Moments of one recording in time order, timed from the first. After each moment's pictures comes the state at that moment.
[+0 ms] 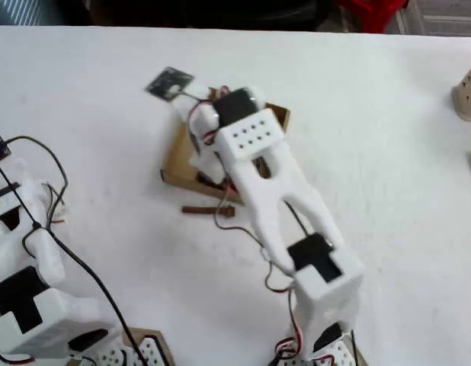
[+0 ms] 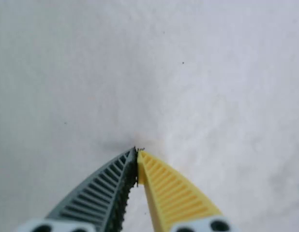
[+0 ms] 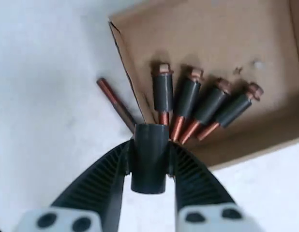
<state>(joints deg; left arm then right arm) -40.0 0.1 40.7 41.7 11.3 -32.5 18.1 -29.4 98.2 26.4</state>
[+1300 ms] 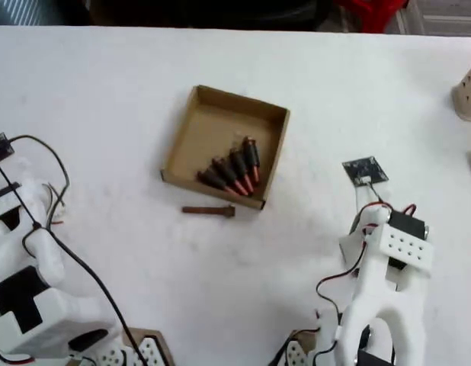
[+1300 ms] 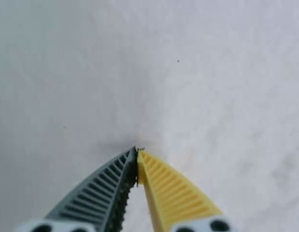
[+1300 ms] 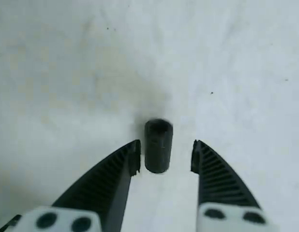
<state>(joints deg) -40.0 0.1 40.7 41.7 8.1 20.7 -34.6 56.3 67.3 40.1</state>
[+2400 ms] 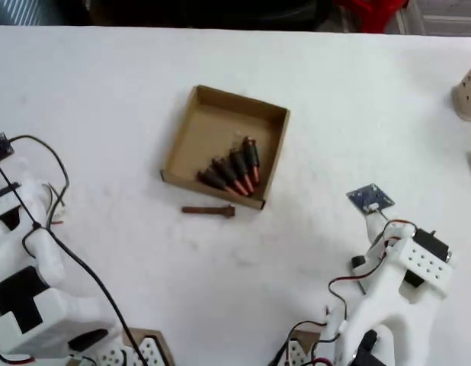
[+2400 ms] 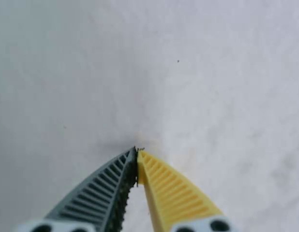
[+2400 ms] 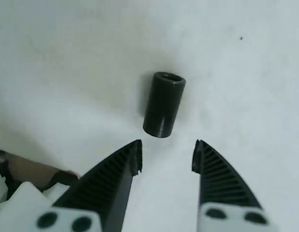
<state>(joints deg) -40.0 0.1 40.7 41.7 8.1 33.6 -35.1 60.1 71.3 62.5</state>
